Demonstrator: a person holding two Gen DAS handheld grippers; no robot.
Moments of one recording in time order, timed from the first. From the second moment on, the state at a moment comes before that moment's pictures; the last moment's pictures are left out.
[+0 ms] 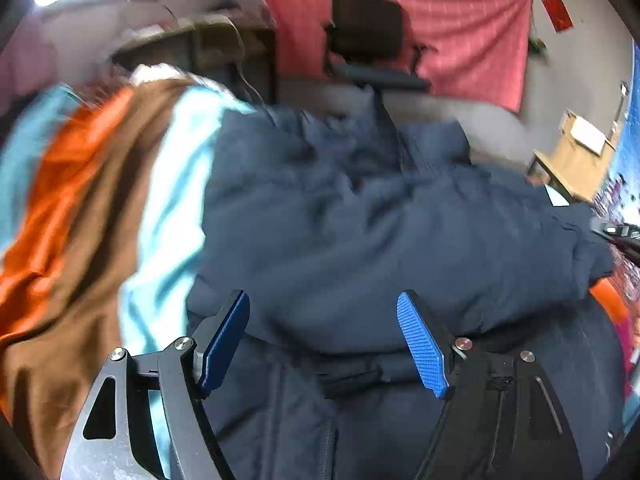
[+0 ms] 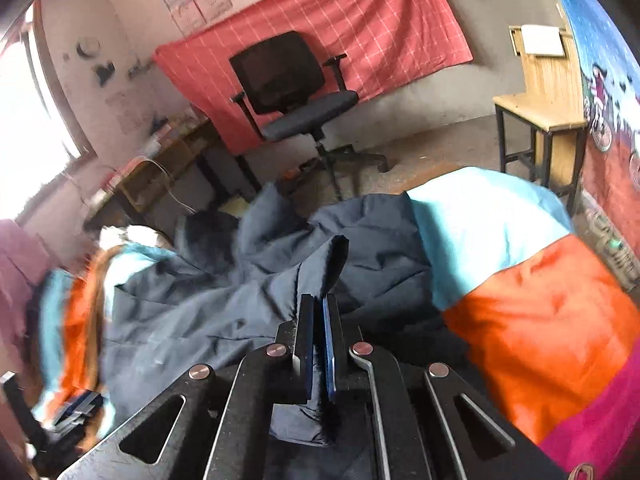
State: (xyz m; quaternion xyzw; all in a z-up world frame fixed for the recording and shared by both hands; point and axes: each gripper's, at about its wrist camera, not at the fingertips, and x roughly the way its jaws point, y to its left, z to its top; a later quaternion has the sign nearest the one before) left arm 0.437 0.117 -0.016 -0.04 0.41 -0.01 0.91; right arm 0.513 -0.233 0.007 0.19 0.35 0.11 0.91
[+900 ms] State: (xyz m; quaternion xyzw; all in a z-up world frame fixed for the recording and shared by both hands) left arm 0.478 0.115 -0.057 0.03 0.43 0.02 0.90; right arm 0.554 -0.117 -0.073 0.01 0.45 0.21 0.87
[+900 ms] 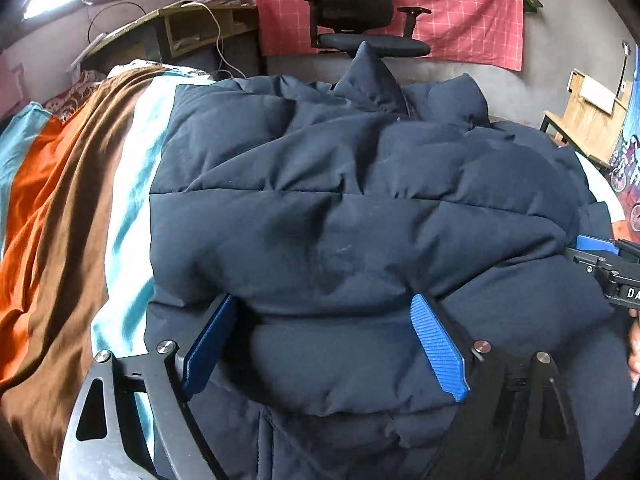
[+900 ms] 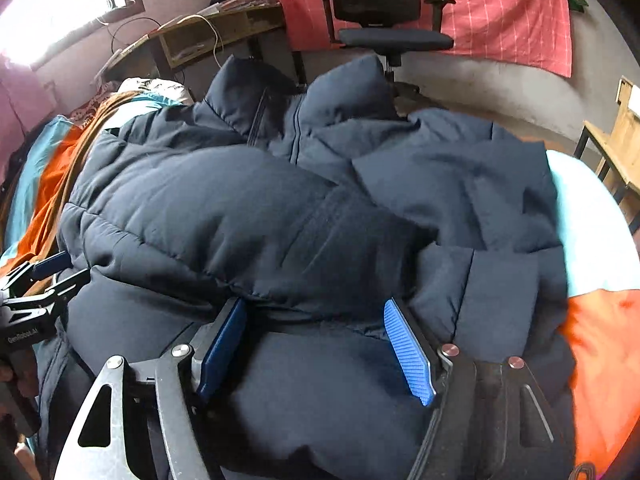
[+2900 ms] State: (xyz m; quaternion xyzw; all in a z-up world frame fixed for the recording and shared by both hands) left arm 0.668 0.126 0.066 0.01 0.40 0.01 0.92; right arm 0.705 -0.138 0.039 0.13 0.44 0.16 0.88
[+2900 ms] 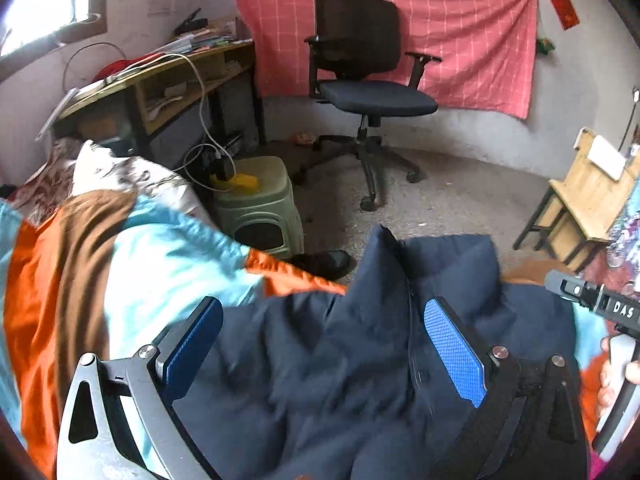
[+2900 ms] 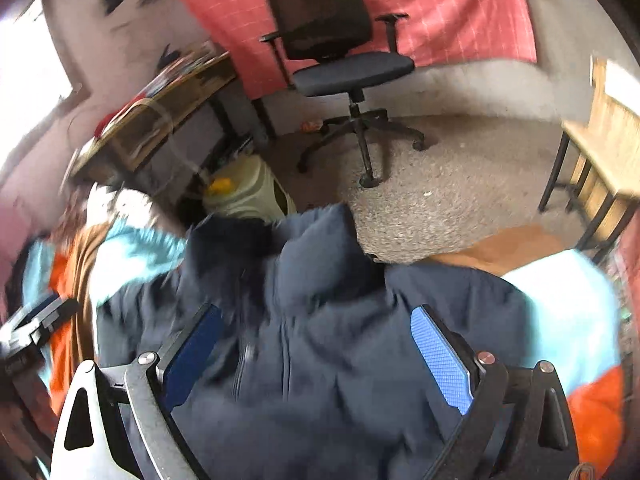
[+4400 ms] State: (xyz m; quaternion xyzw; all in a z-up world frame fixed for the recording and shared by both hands) left arm 0.406 0.132 0.061 0.03 0.25 -0.14 0.96; right arm 0.467 -0.133 0.061 0.01 0.26 0.26 0.93
